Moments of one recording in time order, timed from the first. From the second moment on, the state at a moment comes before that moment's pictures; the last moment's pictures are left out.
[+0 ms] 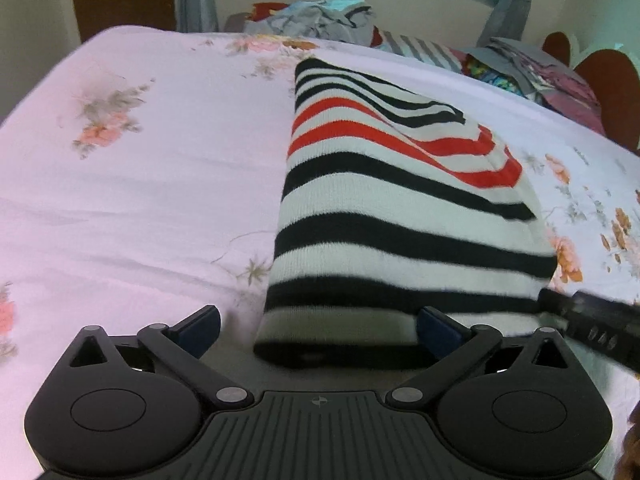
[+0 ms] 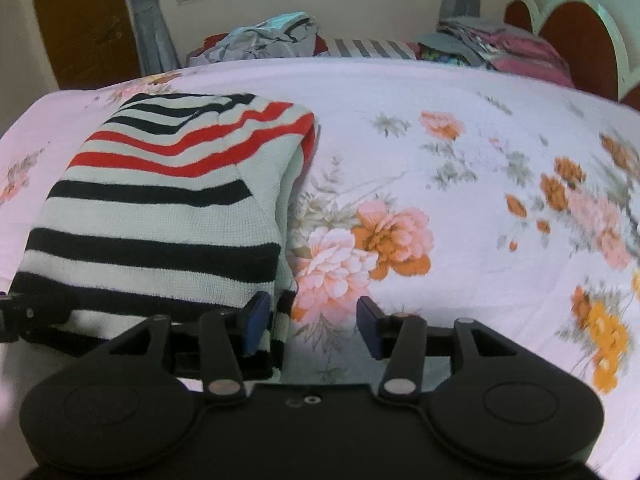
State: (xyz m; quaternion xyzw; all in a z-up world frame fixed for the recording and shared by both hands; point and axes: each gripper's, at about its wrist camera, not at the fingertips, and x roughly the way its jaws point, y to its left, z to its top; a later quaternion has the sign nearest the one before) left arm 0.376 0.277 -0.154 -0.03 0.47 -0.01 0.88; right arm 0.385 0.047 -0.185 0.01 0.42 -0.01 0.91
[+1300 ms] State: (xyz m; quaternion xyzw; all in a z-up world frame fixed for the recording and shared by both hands) left arm 0.036 0.248 0.045 -0.03 0.29 0.04 0.95; right arm 0.060 0.023 0.021 -0.02 0.23 0.06 0.97
